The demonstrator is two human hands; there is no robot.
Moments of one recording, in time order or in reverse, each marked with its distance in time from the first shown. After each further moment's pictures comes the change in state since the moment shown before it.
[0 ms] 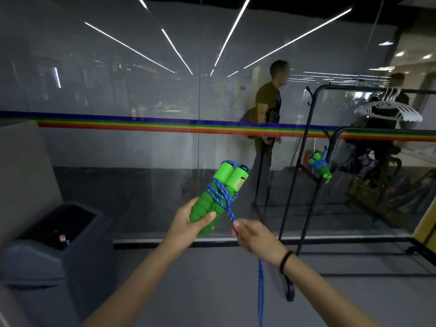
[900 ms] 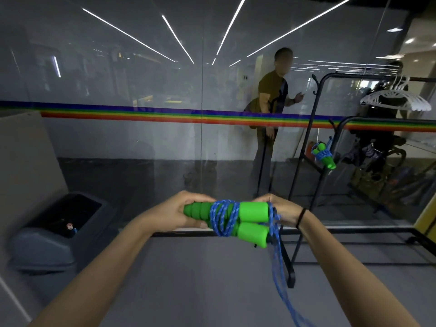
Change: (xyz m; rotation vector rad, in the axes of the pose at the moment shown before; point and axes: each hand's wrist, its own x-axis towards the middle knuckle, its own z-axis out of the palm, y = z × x) left_hand 0.004 0.028 -0.052 0.399 -0.610 0.114; right_hand 0.037 0.022 -0.047 0.246 -0.329 0.074
